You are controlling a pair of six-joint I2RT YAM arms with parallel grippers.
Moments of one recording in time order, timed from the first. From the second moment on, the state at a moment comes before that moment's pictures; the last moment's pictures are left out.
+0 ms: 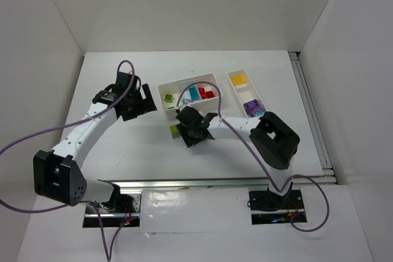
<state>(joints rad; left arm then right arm) -0.26 1.35 1.14 -0.72 -0.06 -0.61 0.92 1.86 1.16 -0.36 0.14 0.35</state>
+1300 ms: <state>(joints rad) -0.03 1.38 1.21 -0.76 -0.01 -0.53 0.78 2.24 2.01 -0.48 0.21 0.23</state>
